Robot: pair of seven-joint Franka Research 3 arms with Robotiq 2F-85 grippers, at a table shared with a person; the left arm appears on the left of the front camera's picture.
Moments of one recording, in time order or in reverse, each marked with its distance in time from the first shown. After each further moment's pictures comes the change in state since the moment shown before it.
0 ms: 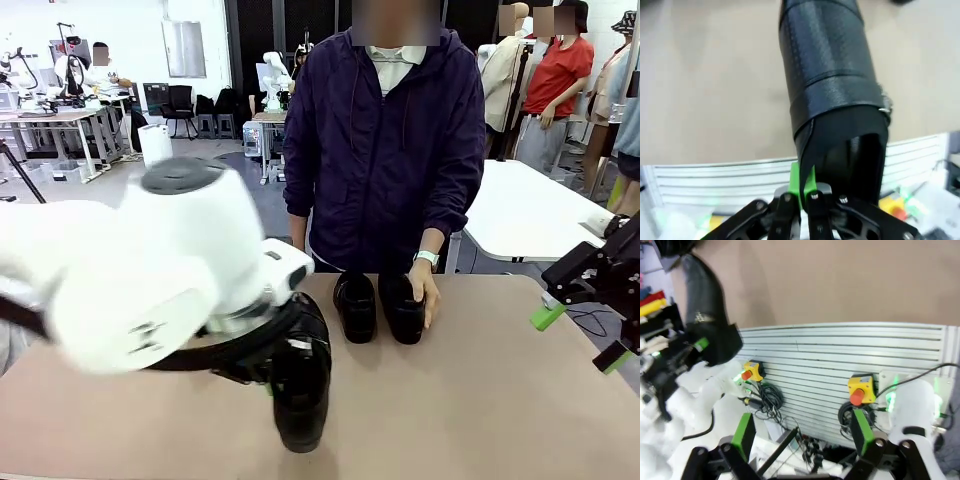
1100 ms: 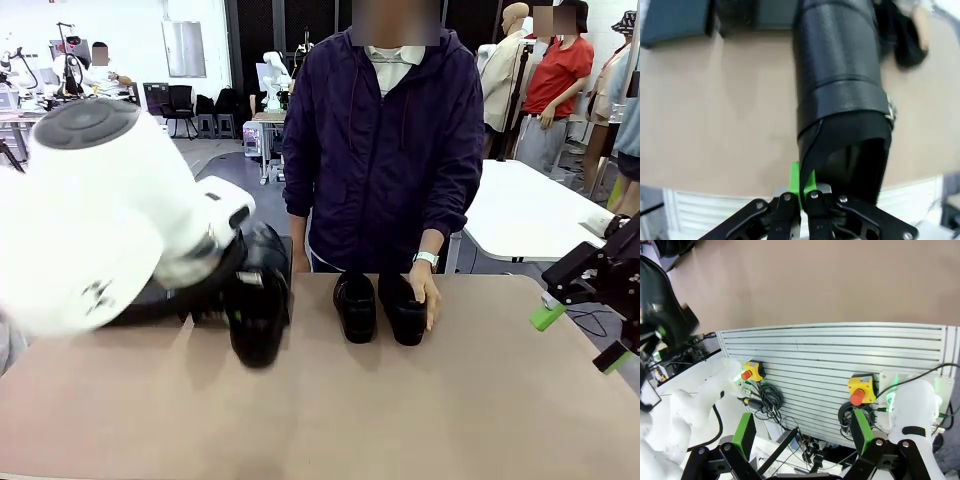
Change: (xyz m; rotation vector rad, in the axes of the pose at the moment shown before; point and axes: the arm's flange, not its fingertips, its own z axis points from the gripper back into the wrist) left arm 0.070 0.053 0.043 0.029 -0.234 0.093; right arm 0.000 0.000 0.000 0.000 -0.001 0.000
